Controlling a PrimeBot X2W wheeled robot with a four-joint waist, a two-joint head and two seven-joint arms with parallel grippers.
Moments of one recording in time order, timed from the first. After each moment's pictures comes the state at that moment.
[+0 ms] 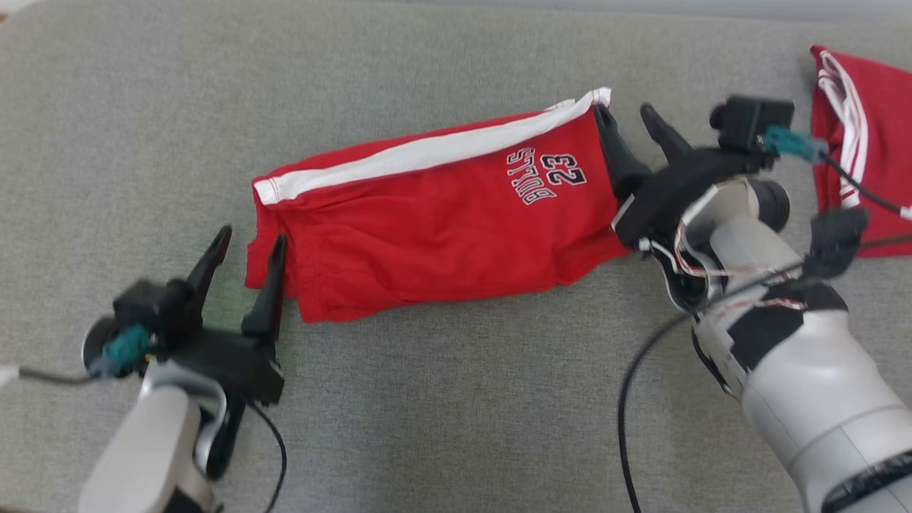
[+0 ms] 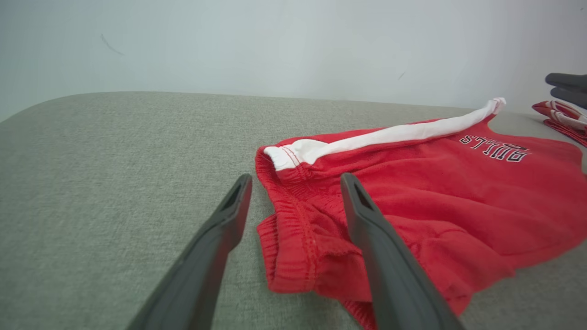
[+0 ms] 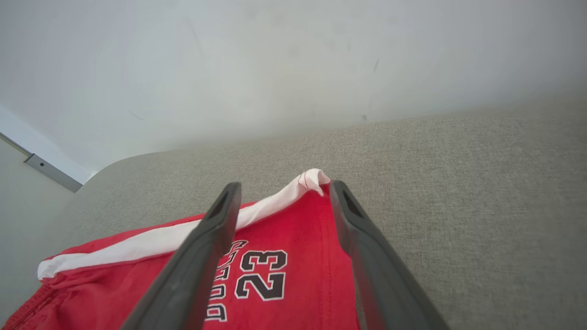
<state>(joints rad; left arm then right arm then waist) -0.63 0.23 -0.33 0.45 -0.40 -0.03 -0.26 -1.03 -0.22 0.69 0.89 0.81 0.13 -0.15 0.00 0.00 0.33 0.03</state>
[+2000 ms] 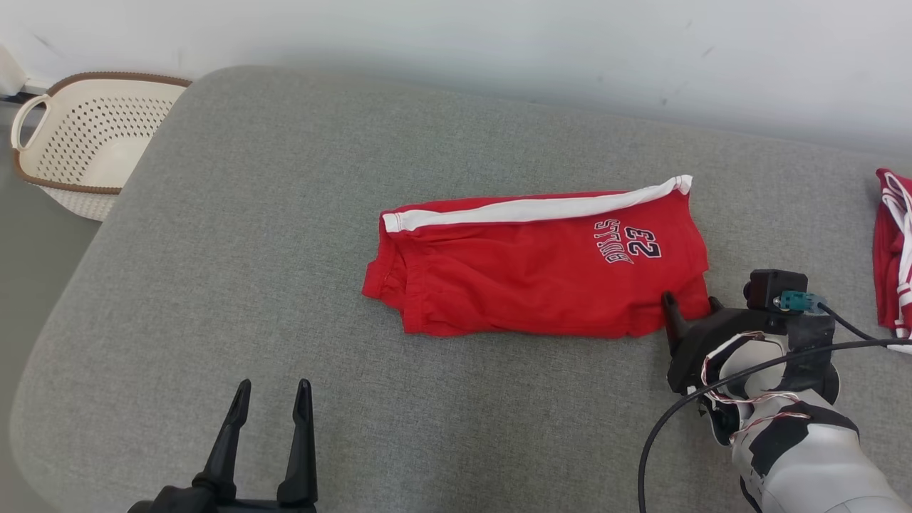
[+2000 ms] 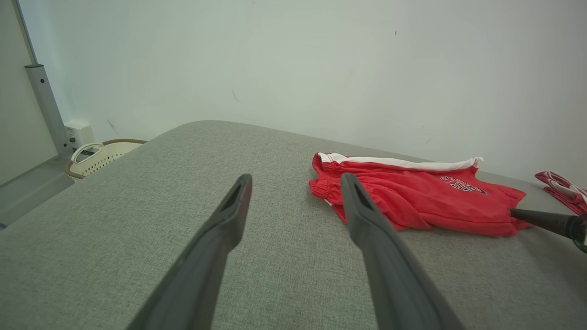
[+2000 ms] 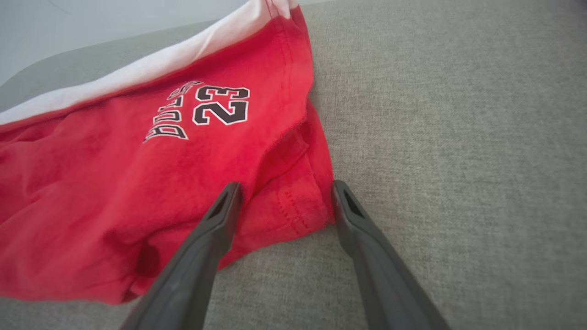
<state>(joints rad) -0.04 0.05 -0.15 -0.10 -0.19 0.08 -0.26 -0.86 -0.20 0.53 1.27 0.63 0.13 -0.19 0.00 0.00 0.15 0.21</state>
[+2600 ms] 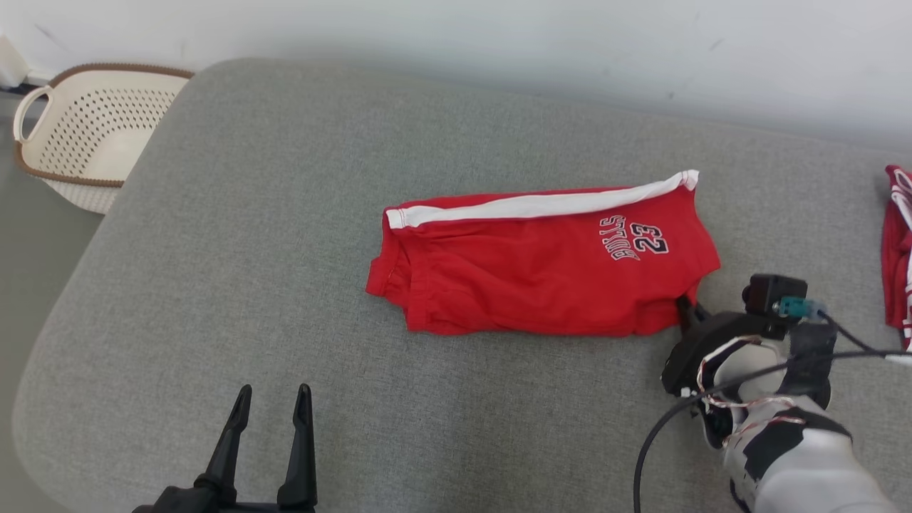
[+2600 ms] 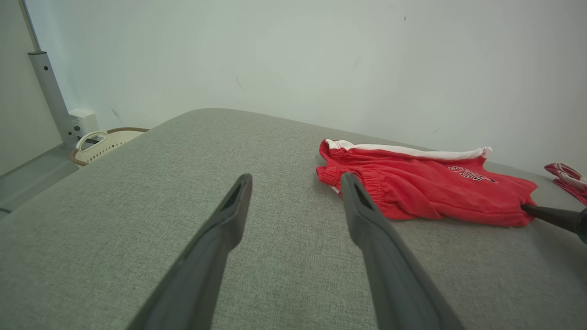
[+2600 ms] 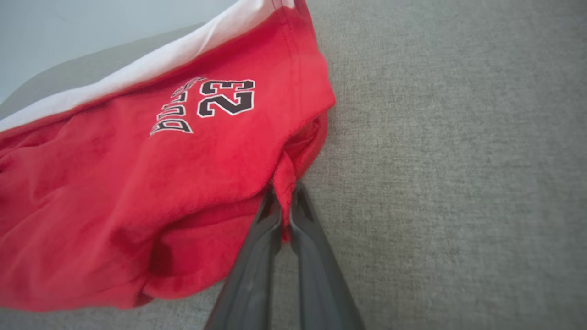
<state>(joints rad) -0.04 0.05 -0.15 -0.07 -0.19 0.08 -0.26 -0.84 -0.19 0.51 1.26 0.66 0.13 -0.20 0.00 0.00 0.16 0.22</state>
